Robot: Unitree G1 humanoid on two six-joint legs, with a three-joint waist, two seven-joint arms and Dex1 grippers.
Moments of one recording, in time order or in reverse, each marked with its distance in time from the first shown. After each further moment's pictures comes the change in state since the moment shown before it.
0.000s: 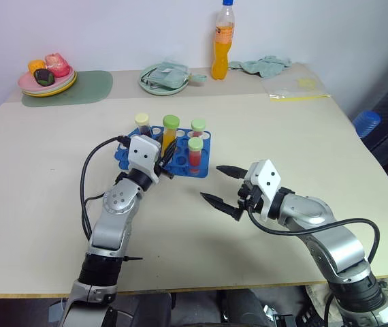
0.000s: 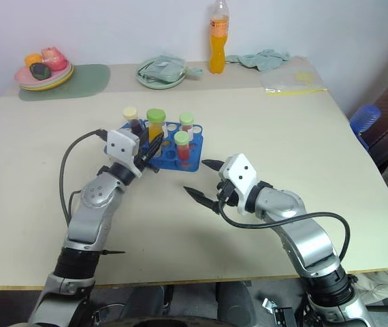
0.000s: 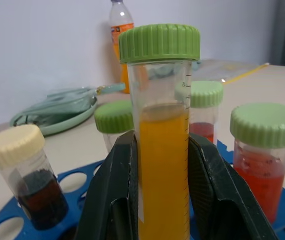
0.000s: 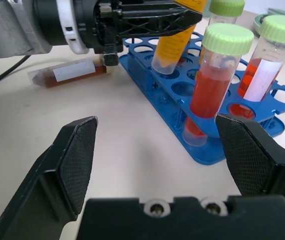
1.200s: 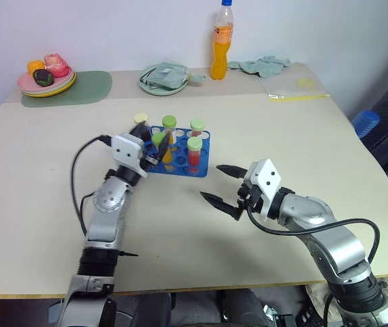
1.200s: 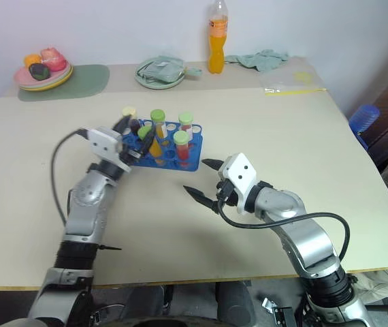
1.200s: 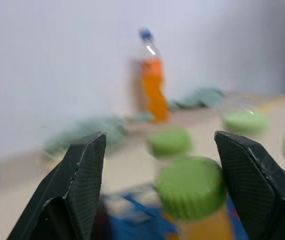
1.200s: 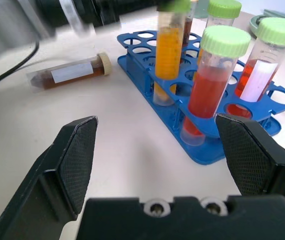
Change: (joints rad) left arm -0.020 0.045 0.136 0.094 -0.042 -0.281 0.000; right arm 0.003 0.001 -0.002 -0.018 0.001 0.014 -0.015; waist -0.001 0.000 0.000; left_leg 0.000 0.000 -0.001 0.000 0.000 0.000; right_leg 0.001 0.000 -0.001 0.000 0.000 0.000
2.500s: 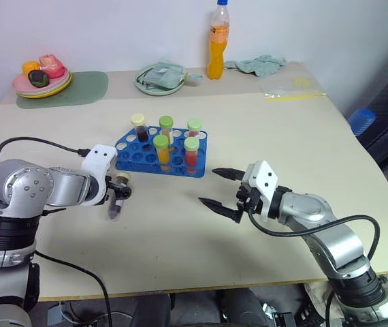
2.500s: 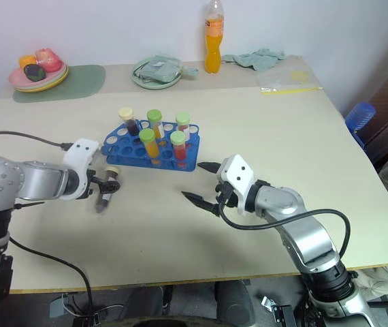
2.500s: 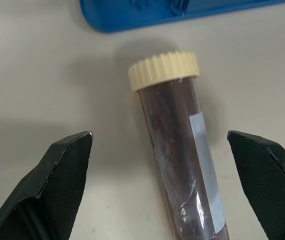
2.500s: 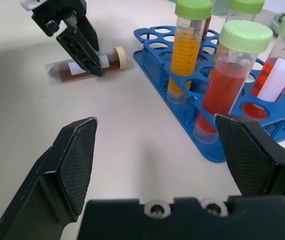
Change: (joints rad) left arm -0.229 0.555 -0.032 -0.162 -1.054 1.789 0.654; right arm -0.026 -0.020 0.023 0.047 -0.002 -0.040 0.091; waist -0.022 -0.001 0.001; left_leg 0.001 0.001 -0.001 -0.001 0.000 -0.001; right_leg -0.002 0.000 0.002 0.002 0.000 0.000
